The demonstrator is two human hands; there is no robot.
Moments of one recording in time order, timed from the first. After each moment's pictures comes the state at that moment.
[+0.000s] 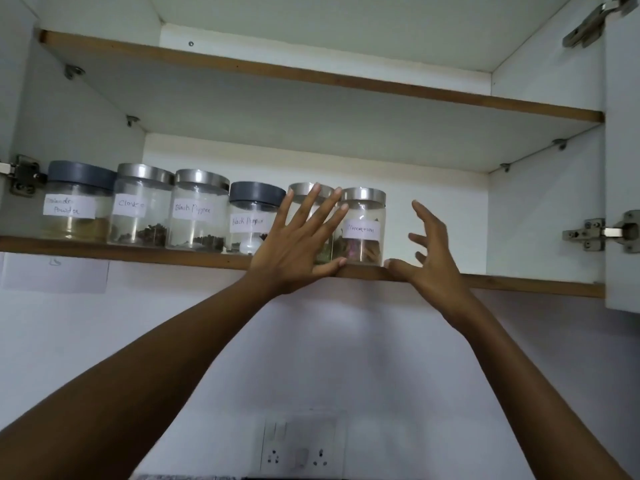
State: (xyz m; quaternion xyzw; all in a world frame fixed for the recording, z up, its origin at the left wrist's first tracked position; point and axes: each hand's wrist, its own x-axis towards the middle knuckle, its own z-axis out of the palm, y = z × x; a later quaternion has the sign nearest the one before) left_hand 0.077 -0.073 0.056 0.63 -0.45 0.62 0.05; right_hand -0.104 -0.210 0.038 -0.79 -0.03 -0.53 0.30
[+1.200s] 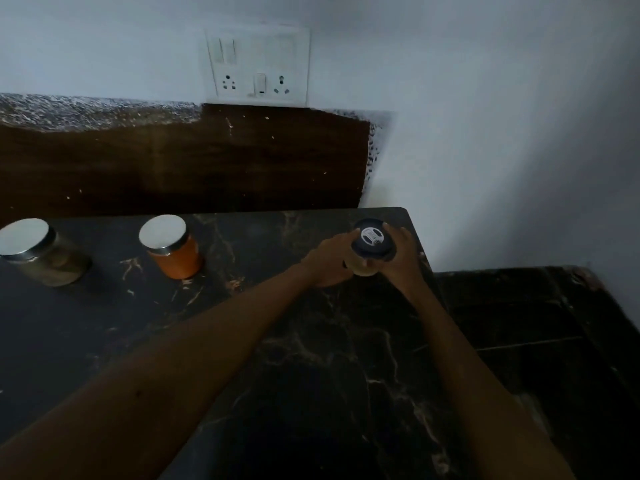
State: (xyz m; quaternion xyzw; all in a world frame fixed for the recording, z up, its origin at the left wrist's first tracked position) left_hand -0.109 -0.141 -0.453 0.77 -0.52 -0.26 0.25; right_hand -0.227 -0.261 -0.471 -0.83 0.36 -0.12 0.40
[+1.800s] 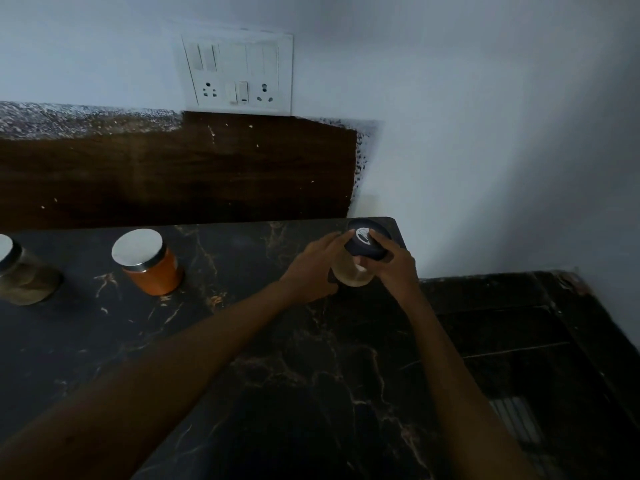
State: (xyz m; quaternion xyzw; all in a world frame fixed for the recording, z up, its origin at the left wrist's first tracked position) left_hand -0.100 -0.149 -0.461 0.76 -0.56 -0.19 0.26; right_hand -0.218 -0.282 -0.467 -0.82 0.38 -0.17 0.40
